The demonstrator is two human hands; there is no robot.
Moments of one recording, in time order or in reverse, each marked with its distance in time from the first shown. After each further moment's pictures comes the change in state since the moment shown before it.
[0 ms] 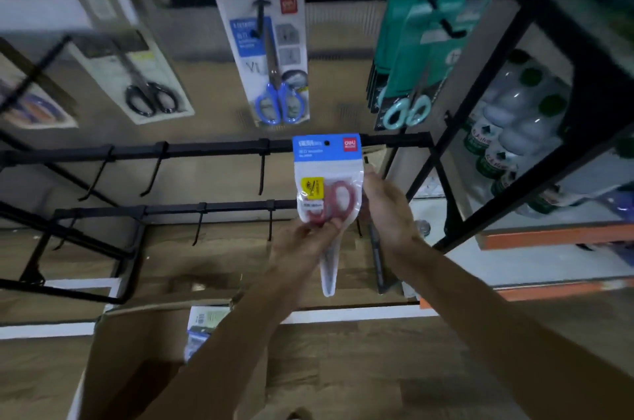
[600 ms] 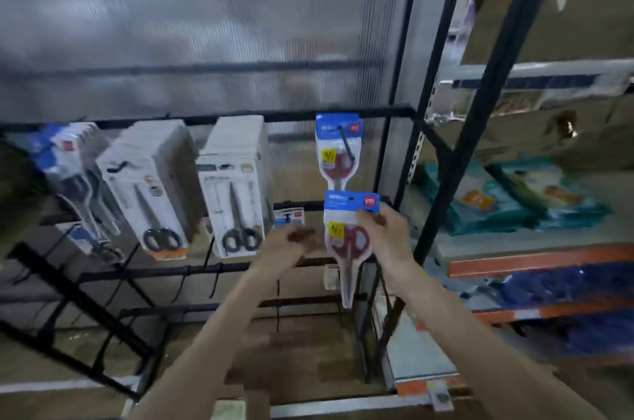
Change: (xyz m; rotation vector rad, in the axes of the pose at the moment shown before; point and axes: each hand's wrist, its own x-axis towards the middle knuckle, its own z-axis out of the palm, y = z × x) left_hand -0.184 0.299 0.010 0.423 -0.025 0.298; right_hand -0.199 -0.302 -0.085 0.104 0.075 -0.350
